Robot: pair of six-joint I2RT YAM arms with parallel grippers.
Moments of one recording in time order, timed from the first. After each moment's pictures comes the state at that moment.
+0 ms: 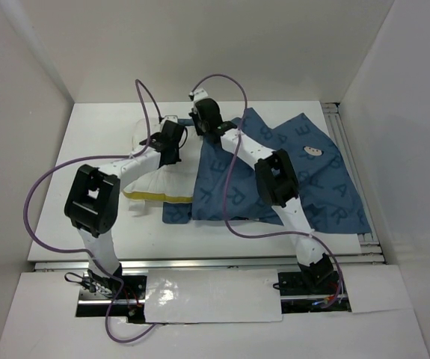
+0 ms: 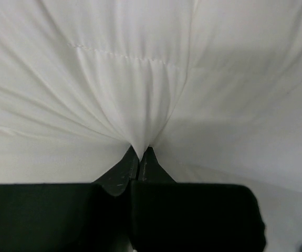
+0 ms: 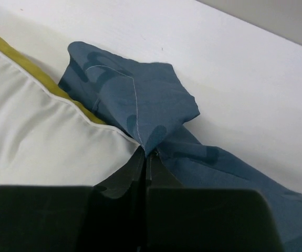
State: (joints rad) left arm -0.41 1.85 1.34 -0.36 -0.39 -0.38; right arm 0.58 2.50 2.17 -0.14 0.17 0.03
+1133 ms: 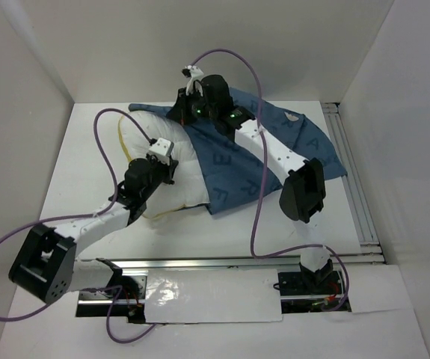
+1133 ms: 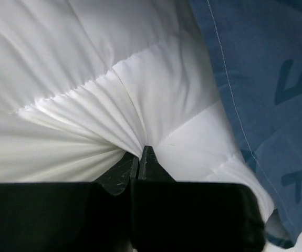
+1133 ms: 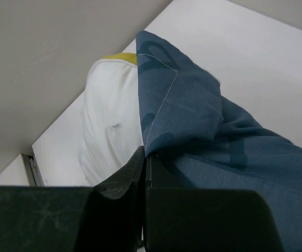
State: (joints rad) left arm -0.45 1.23 0.60 0.47 -0.02 -0.04; right arm 0.65 2.09 2.06 -0.19 -0.38 0.34
